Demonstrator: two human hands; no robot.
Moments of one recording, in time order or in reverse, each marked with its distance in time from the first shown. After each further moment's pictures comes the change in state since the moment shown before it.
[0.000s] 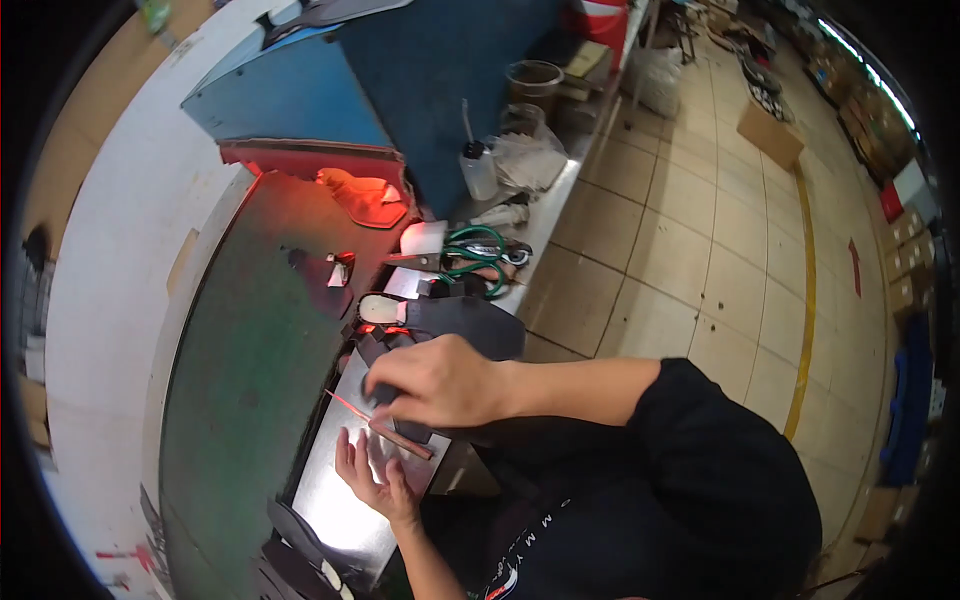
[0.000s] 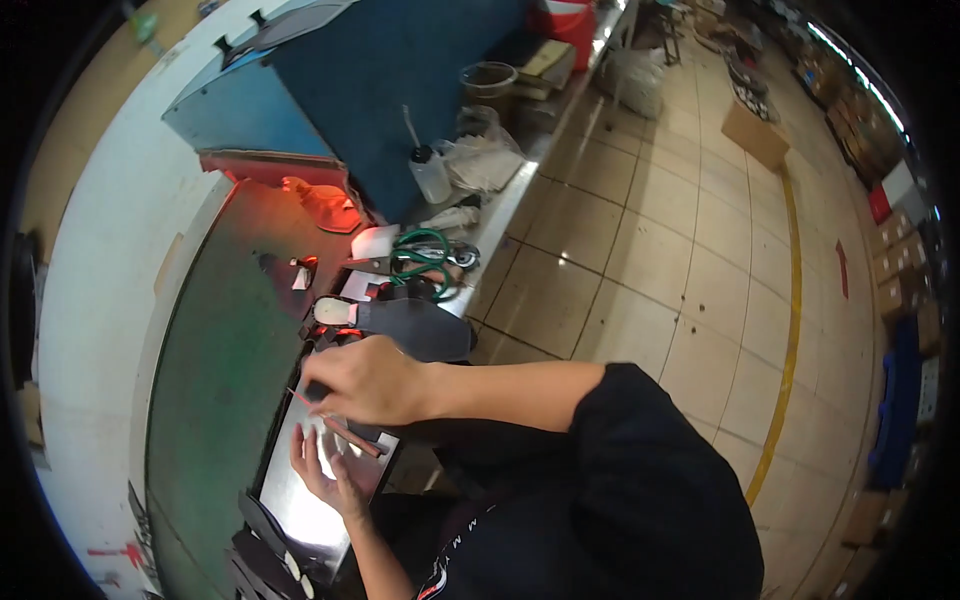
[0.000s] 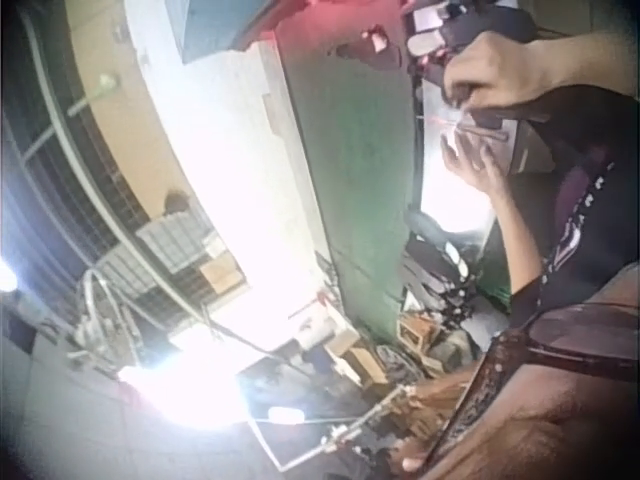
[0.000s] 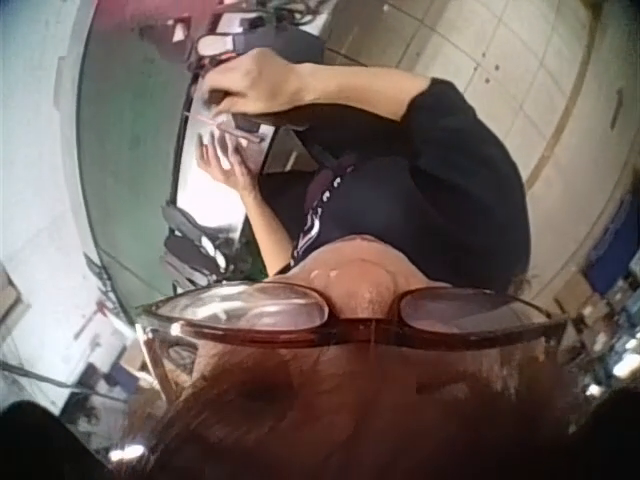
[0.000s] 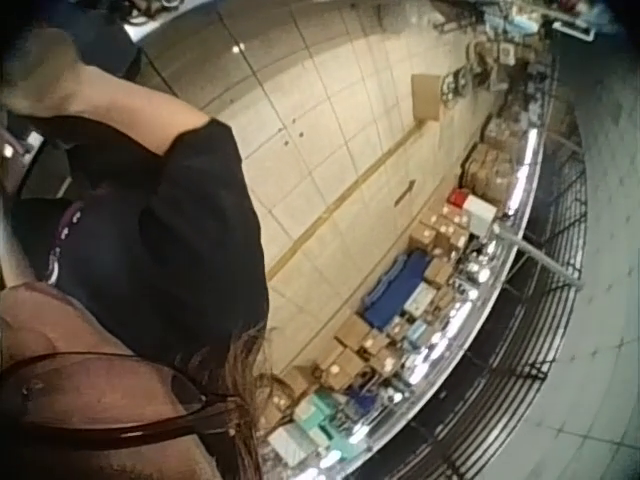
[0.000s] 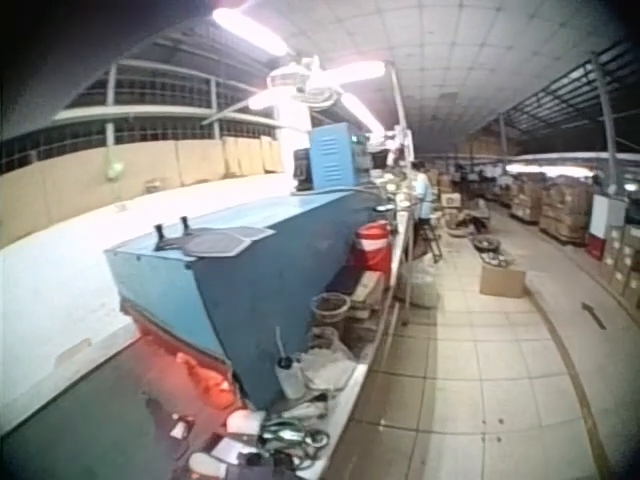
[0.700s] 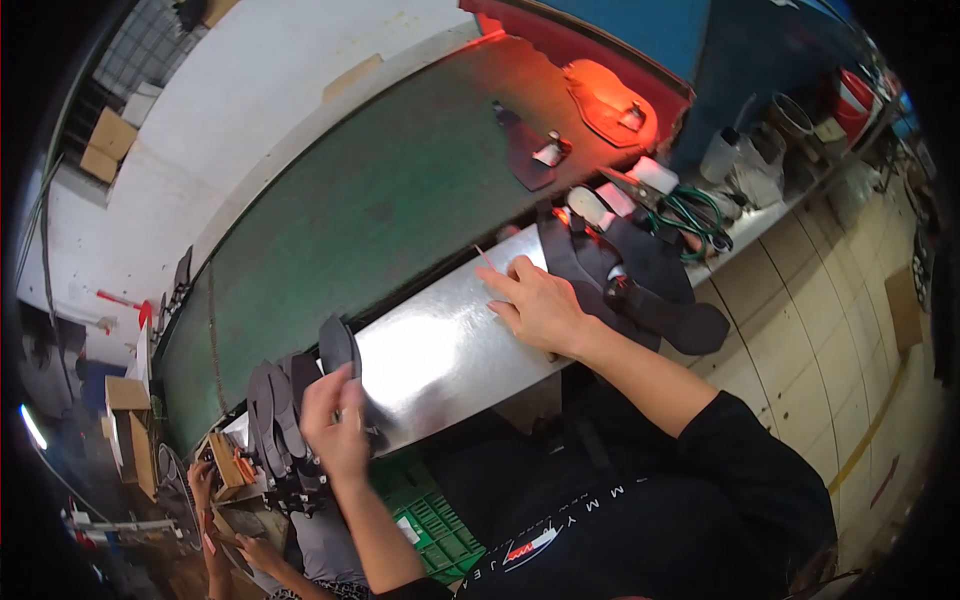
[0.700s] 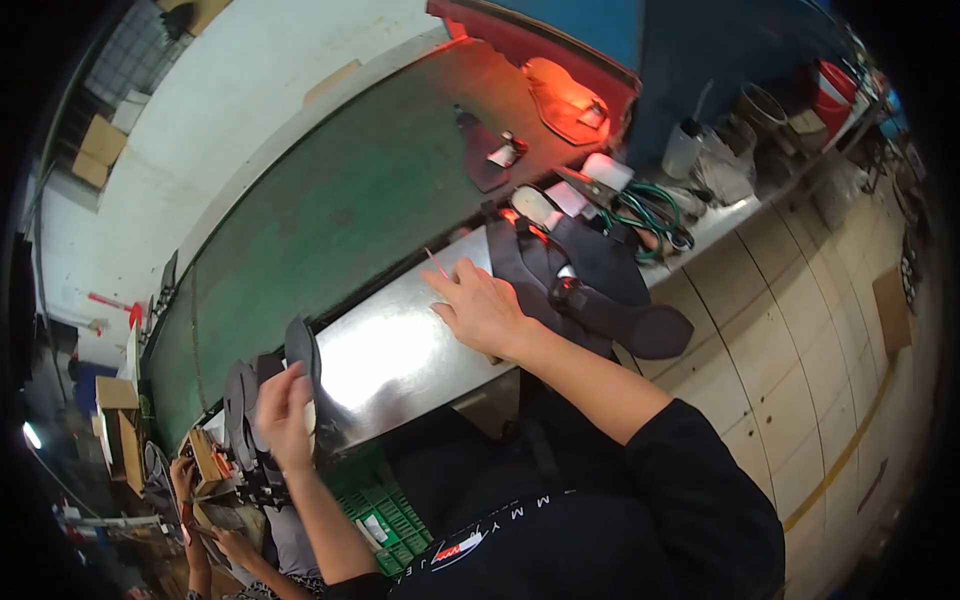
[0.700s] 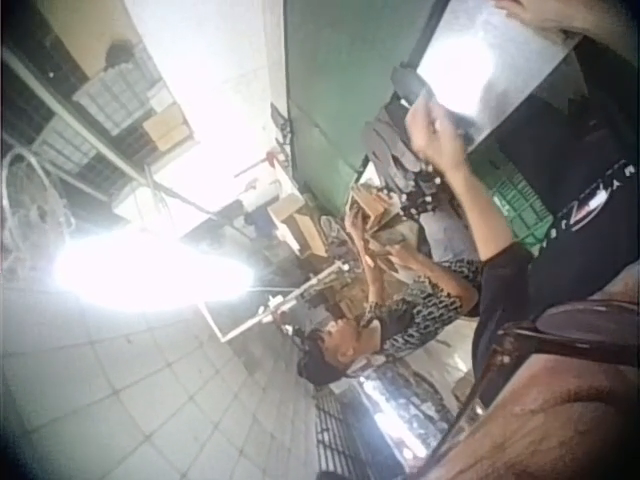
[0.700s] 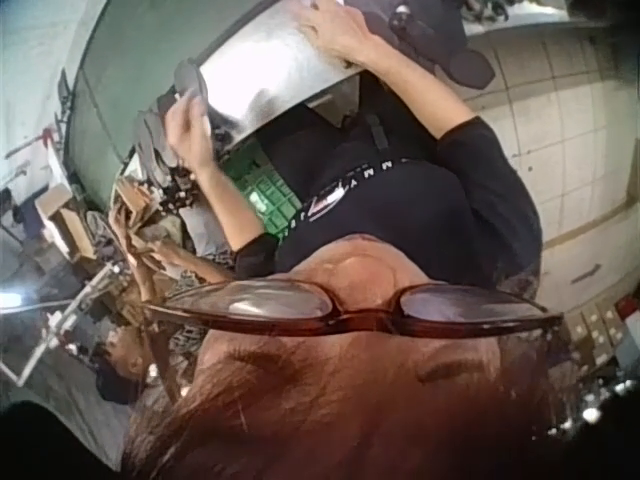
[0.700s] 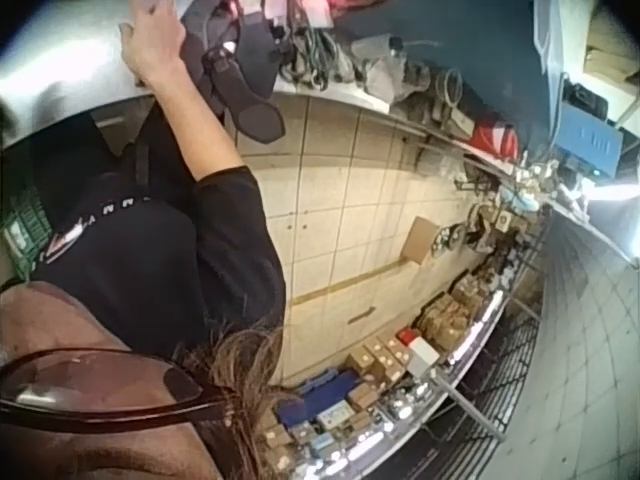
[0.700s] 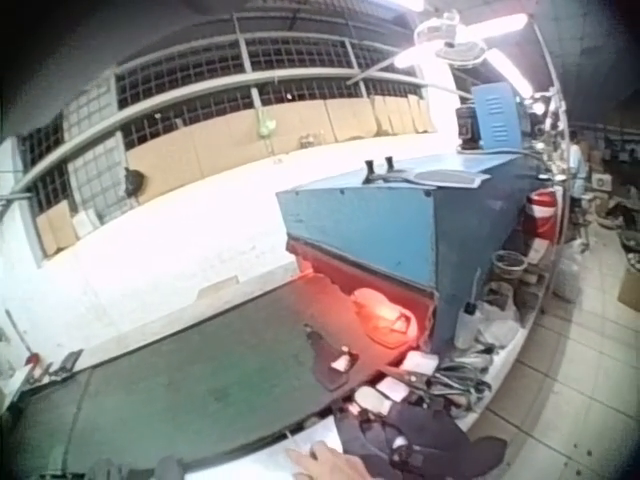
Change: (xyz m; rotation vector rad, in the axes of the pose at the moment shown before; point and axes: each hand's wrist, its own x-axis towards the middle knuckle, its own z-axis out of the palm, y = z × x) left_hand -0.025 0.027 -0.168 0.338 0.300 -0.321; right_hand -0.002 0.030 0.114 -0.165 -0.289 0.199
